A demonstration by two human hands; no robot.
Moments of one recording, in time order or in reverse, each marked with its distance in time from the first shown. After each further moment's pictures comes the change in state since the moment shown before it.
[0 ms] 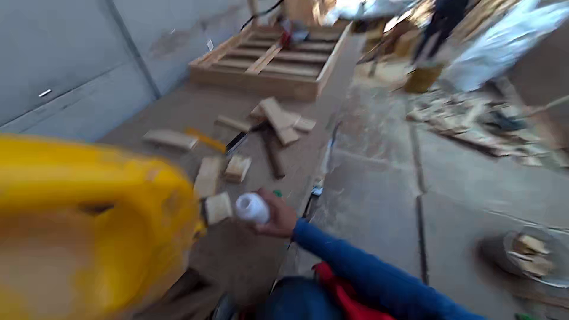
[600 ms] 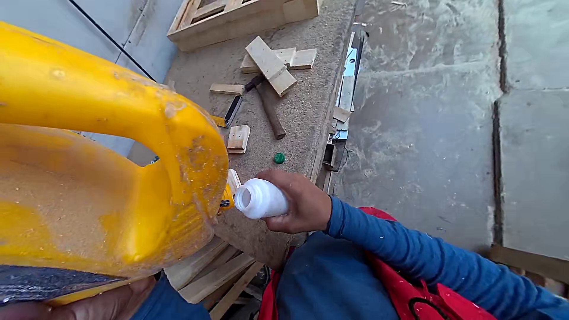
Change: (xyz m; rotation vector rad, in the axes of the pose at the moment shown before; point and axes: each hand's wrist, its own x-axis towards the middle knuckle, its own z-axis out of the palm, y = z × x) left_hand 0.059 0.003 0.087 0.077 0.063 0.140; right_hand -0.061 -0.060 -0.053 0.188 0.182 -0.196
